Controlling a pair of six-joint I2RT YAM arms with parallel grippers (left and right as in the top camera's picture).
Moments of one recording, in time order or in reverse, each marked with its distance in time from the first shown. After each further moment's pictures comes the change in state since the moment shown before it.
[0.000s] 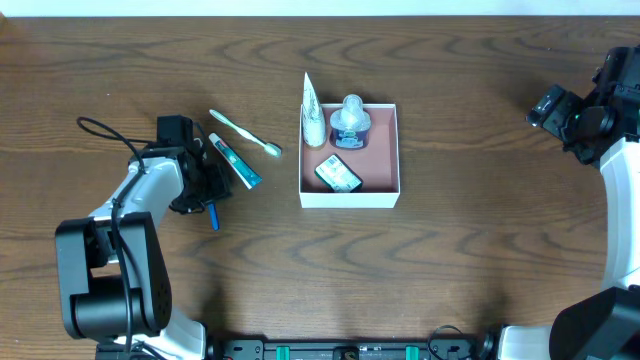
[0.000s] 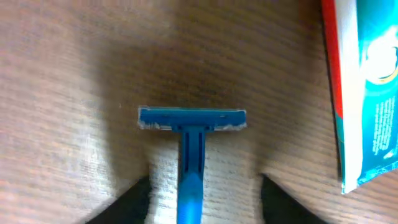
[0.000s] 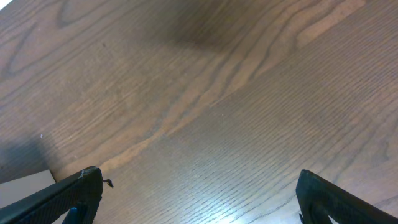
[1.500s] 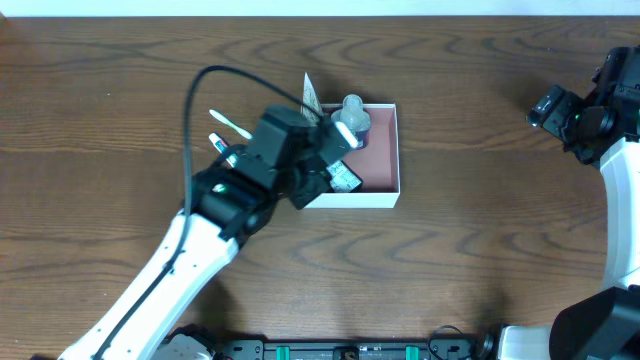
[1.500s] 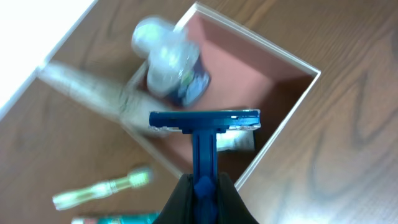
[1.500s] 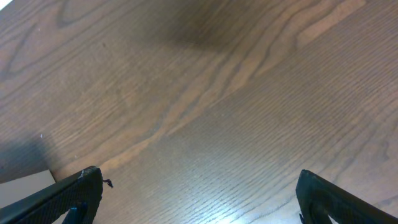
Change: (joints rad) left arm -0.676 -0.433 0.244 -0.092 -0.024 0.686; right arm 0.000 0.000 0.000 0.000 0.000 0.000
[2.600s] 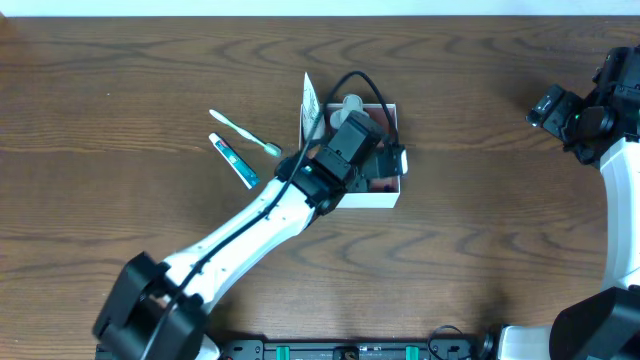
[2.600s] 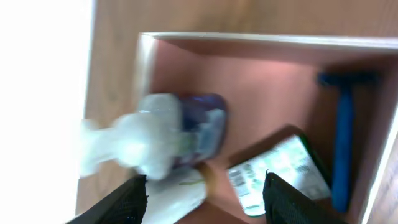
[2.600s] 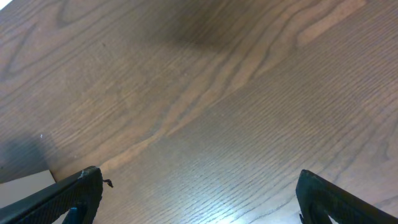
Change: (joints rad) left arm -0.150 0.307 -0.001 0.294 -0.237 0.369; right arm 0.000 0.000 0.000 0.000 0.000 0.000
